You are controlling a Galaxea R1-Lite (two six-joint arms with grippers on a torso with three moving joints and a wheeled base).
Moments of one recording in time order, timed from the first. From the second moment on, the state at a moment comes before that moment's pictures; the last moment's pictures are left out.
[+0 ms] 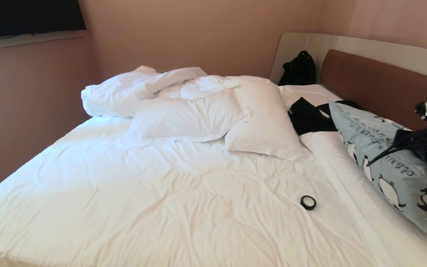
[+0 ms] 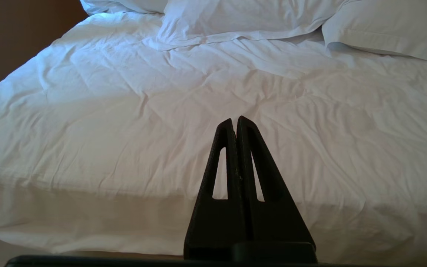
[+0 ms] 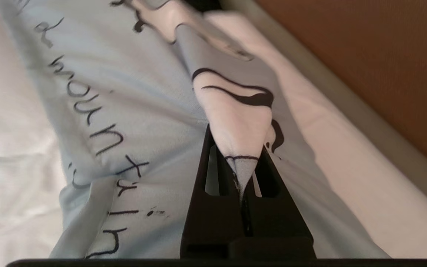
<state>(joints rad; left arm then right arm) 0.00 0.00 0.00 0.00 0.00 -0.01 -0.29 1.94 -1.09 -0.68 -0.29 -0.02</state>
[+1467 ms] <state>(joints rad) 0.00 0.00 0.00 0.00 0.00 -0.01 0.00 1.51 -0.95 -0.69 -0.31 -0.02</state>
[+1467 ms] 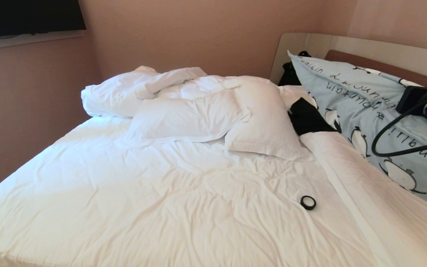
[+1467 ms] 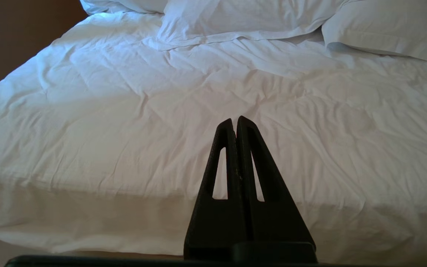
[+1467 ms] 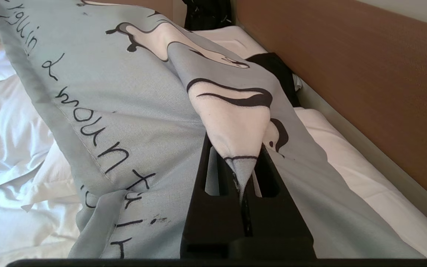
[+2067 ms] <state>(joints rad) 0.00 0.00 0.00 0.00 0.00 -0.01 0.00 1.48 -0.95 -0.69 -0.30 -0.02</state>
